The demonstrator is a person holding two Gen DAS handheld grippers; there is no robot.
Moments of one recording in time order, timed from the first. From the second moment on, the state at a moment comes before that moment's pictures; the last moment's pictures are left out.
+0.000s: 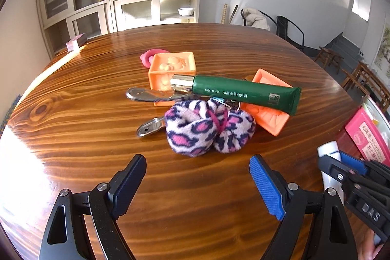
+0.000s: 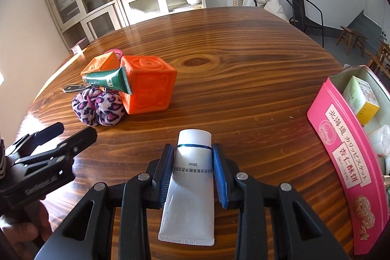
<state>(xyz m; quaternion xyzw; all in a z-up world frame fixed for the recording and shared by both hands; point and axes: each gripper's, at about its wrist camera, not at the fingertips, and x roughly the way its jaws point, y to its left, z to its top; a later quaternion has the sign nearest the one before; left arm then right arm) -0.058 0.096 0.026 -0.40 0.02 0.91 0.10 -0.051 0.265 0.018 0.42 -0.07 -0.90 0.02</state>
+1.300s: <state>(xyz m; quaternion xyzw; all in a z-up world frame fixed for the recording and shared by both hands) -0.049 0.084 0.036 -0.40 -0.02 0.91 0.08 -0.041 0.270 0.031 0.39 -0.07 -0.92 0.02</state>
